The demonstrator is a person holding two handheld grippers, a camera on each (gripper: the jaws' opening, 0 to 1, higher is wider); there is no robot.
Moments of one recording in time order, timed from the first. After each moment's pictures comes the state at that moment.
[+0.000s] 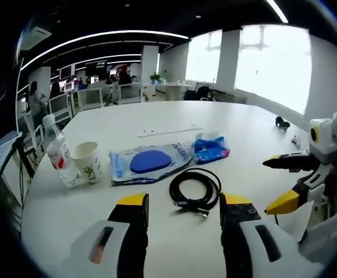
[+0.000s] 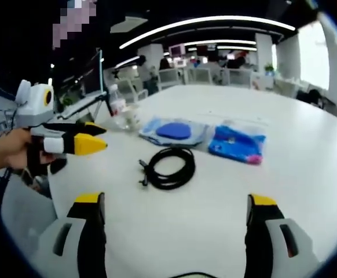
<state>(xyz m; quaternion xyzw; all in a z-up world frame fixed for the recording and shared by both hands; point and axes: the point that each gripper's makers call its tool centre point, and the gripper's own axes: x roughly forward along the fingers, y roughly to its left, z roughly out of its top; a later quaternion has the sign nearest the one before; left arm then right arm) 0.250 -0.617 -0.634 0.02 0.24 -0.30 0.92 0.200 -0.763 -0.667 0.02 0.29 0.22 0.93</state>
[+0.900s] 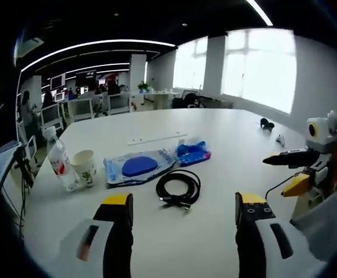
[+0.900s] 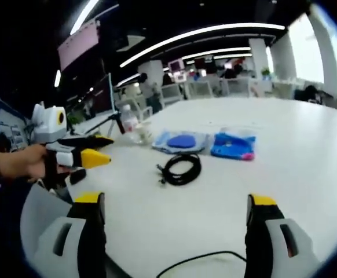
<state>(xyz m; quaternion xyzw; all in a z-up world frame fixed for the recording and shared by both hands) 0.200 -0.615 -0.611 0.02 0.21 -0.34 0.91 0.142 -0.775 -0.629 0.07 0.25 0.22 0.94</state>
